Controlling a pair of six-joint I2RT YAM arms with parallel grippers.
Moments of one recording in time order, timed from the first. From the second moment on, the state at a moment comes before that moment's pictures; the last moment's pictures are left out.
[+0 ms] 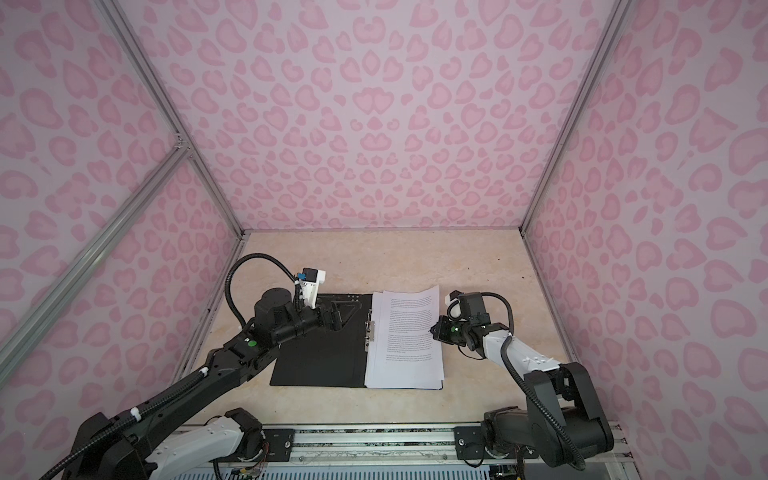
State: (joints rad) left arm -0.58 1.01 0.61 0.12 0.34 -0.54; right arm 0.21 1.32 0.55 -0.18 -0.44 0.51
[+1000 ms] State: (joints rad) left arm -0.59 1.21 0.57 0.15 0.29 -0.51; right arm 0.31 1.32 0.57 -0.14 -0.43 0.53
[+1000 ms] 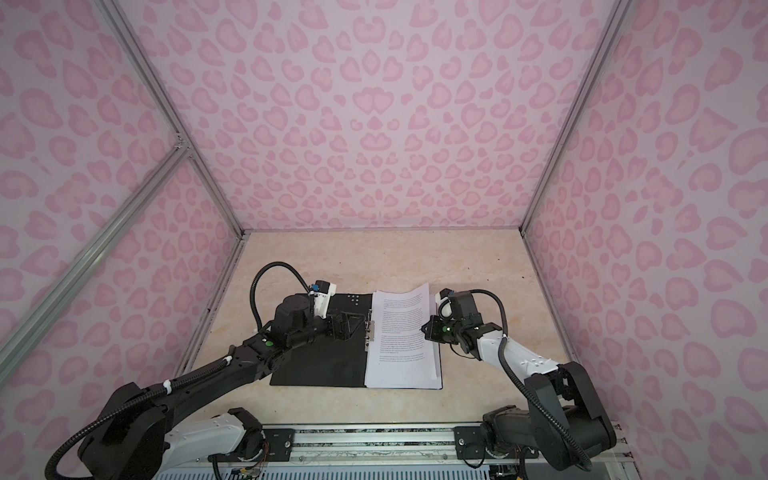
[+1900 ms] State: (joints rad) left arm -0.59 1.25 0.58 0.15 0.31 -0.52; right arm 0.34 1.35 0.60 -0.20 -0.43 0.45
